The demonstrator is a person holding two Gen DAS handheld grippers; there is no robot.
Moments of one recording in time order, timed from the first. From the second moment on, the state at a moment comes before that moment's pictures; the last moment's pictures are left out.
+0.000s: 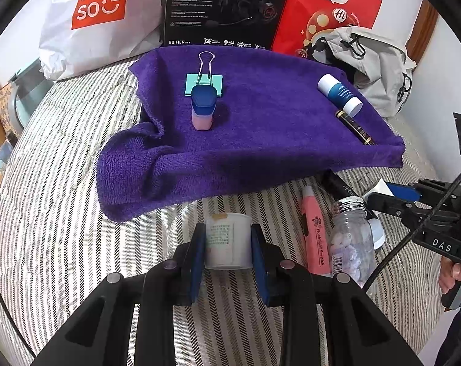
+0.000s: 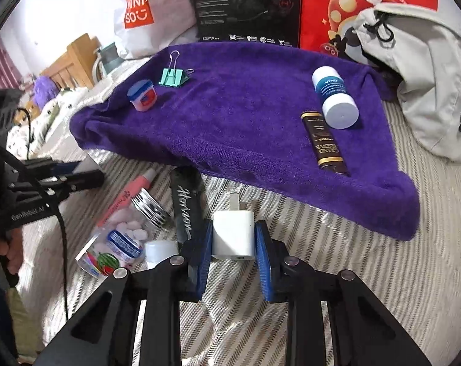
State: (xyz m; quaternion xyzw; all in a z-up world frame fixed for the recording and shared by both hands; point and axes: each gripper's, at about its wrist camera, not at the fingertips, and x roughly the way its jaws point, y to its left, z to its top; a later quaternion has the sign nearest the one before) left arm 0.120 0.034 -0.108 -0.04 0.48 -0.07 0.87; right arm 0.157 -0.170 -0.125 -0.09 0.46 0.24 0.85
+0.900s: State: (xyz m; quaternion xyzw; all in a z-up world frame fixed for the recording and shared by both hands) left arm 0.107 0.051 -0.109 -0.05 0.48 -0.05 0.87; right arm 0.141 -0.219 -0.131 -0.08 0.48 0.18 0.85
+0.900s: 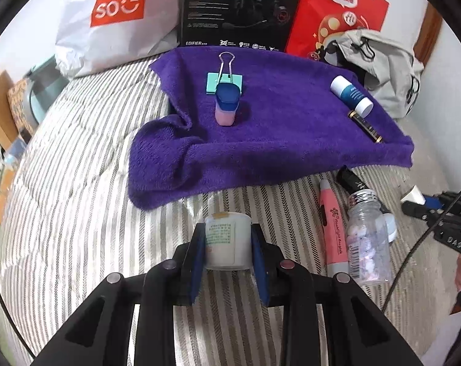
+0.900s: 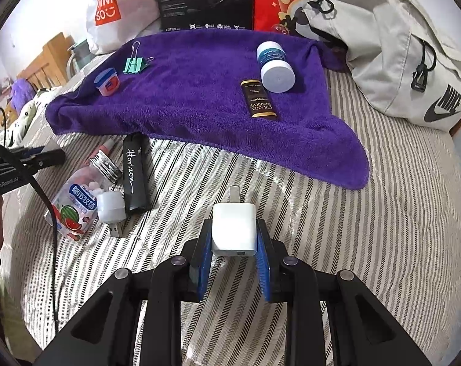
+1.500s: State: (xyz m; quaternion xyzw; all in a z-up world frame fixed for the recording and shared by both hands) left arm 0.096 0.065 -0.068 -0.07 0.45 -0.05 0.89; right arm 0.124 -0.233 -0.094 -0.05 0.46 0.21 0.86
